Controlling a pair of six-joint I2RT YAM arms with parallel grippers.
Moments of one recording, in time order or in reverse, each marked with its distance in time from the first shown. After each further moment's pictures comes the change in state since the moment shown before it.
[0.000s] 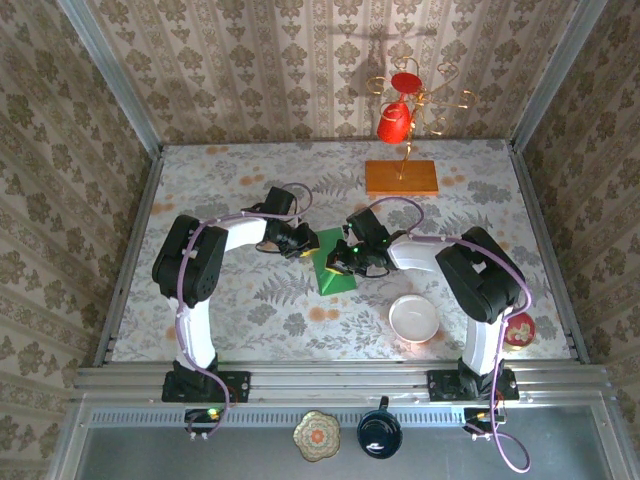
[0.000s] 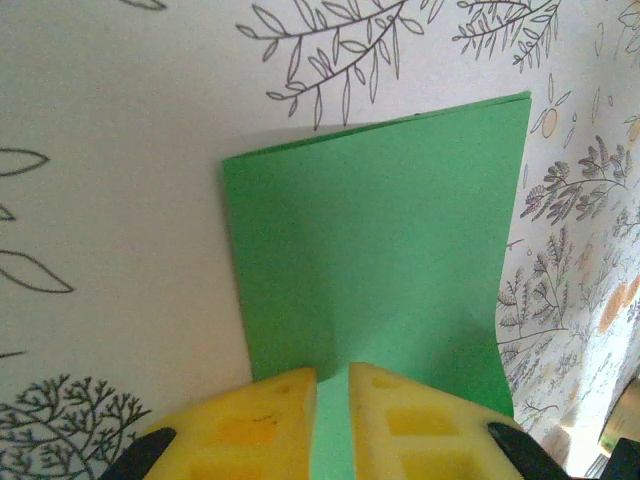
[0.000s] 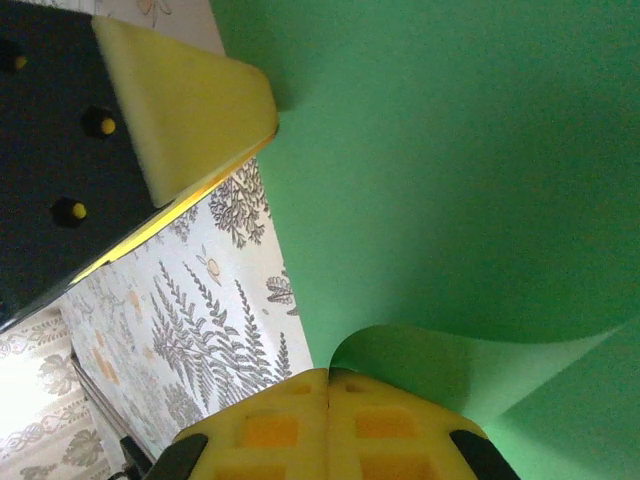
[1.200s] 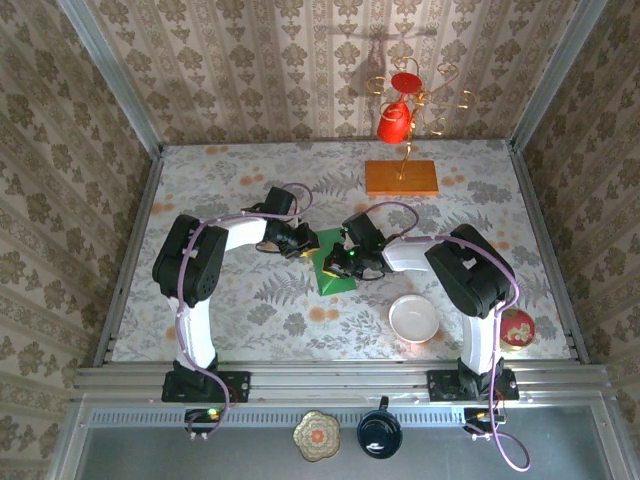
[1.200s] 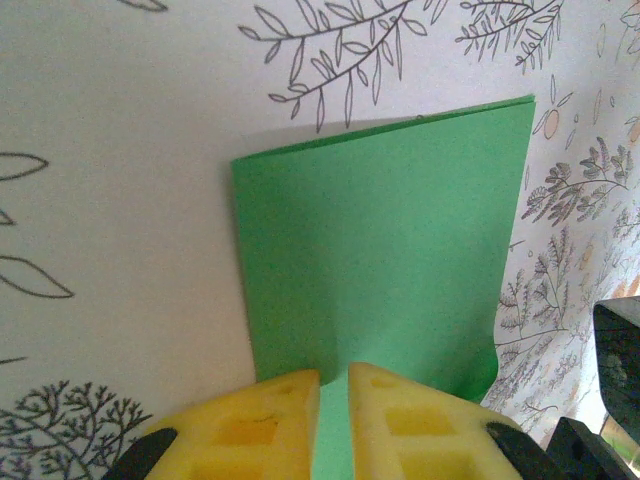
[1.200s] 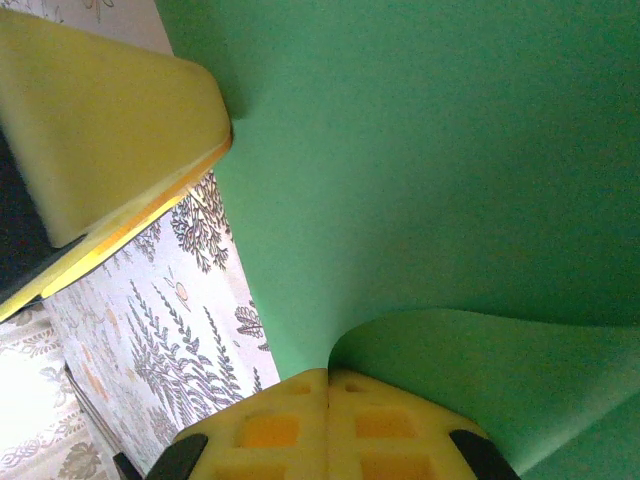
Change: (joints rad) left arm 0.000 0.005 0.002 0.000 0.002 0.000; right arm 0.016 0.063 0.001 0.062 0.005 0.034
